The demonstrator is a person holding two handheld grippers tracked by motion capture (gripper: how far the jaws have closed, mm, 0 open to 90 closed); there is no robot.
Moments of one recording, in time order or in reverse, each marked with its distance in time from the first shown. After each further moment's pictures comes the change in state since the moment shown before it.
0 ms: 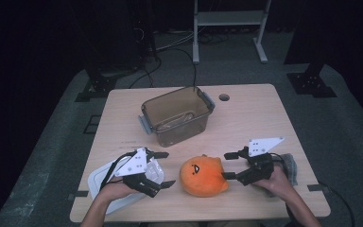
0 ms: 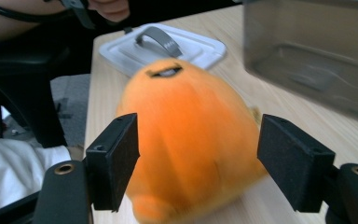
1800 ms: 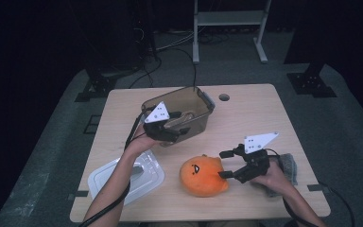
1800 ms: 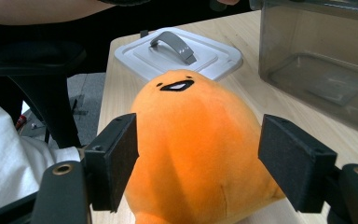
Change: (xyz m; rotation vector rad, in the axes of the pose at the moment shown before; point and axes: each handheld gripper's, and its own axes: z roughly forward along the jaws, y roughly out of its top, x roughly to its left) left arm 0.117 0.031 0.078 0.061 0.178 -0.069; right arm -0.007 0.009 0.005 0.000 0.066 -0.028
